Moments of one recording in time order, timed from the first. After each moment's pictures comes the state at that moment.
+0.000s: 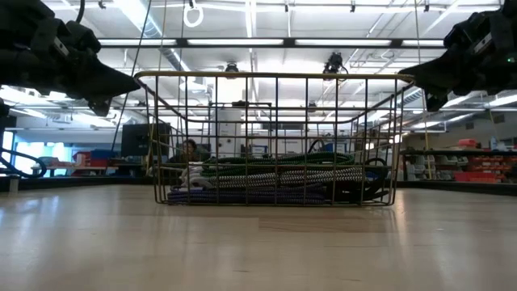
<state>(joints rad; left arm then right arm) 0.11 0.12 0.01 0.07 -0.06 -0.23 -0.12 0.01 0.01 0.04 0.02 0.17</state>
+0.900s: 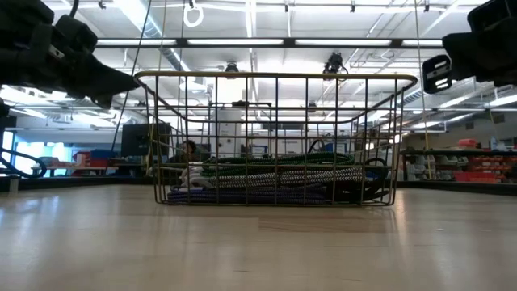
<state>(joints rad) 0.11 0.12 0.01 0.08 -0.06 -0.05 -0.12 0.01 0.01 0.07 -0.49 0.05</state>
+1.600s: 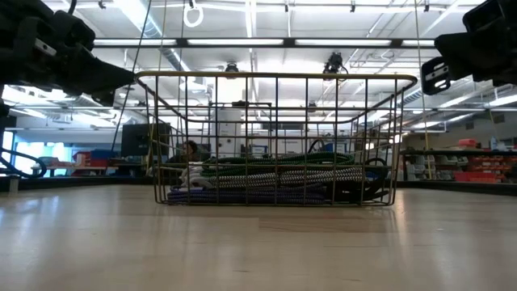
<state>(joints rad) 0.11 0.12 0.01 0.08 0.05 -0.04 -0.12 0.01 0.01 0.09 -0.43 0.08</state>
